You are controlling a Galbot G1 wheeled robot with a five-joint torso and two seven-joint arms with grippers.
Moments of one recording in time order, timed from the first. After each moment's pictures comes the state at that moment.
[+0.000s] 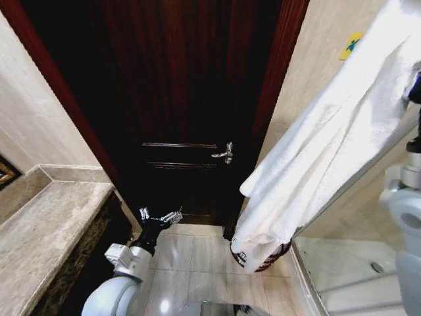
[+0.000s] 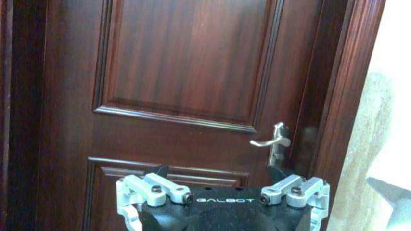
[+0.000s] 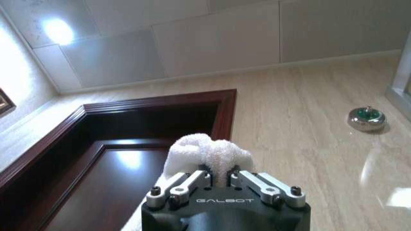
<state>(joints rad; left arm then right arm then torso) 1.80 -1.54 -0.58 -2.50 -0.20 0.24 0.16 -0.92 0.83 0.89 2.37 0.81 0.12 0.04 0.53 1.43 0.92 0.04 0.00</state>
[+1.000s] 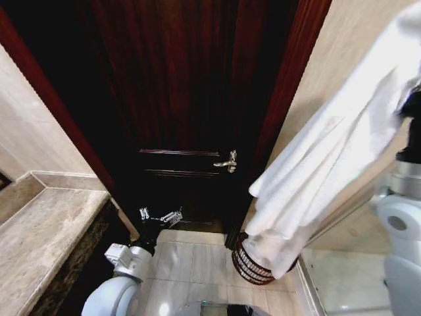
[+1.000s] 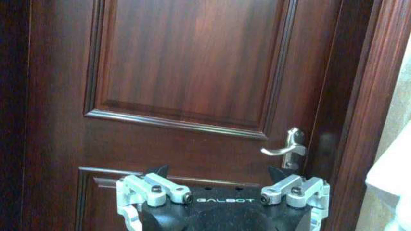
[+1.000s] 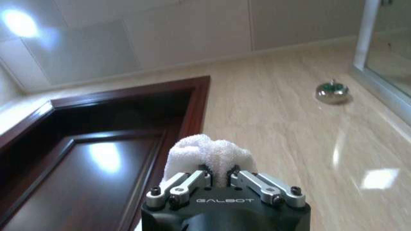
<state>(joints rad) 1.80 -1.54 -0.58 -2.50 -0.20 0.24 0.16 -1.03 0.94 0.93 2.35 0.79 0.21 0.01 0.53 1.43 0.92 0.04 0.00</state>
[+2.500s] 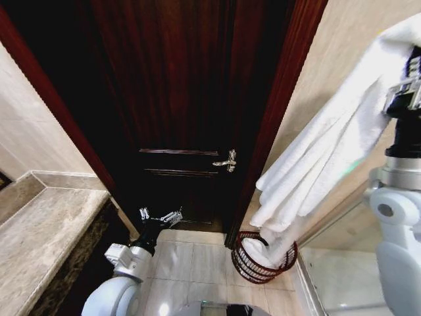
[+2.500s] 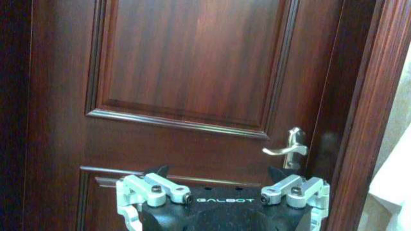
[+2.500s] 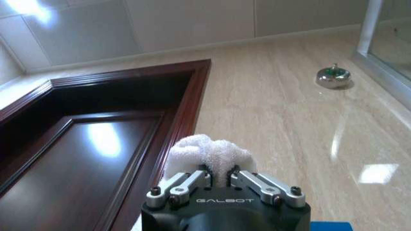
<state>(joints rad) 1.80 -1.54 -0.58 -2.50 -0.20 0.24 0.16 -1.00 0.95 0.88 2.24 0.72 0.25 -0.04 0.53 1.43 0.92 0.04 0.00</state>
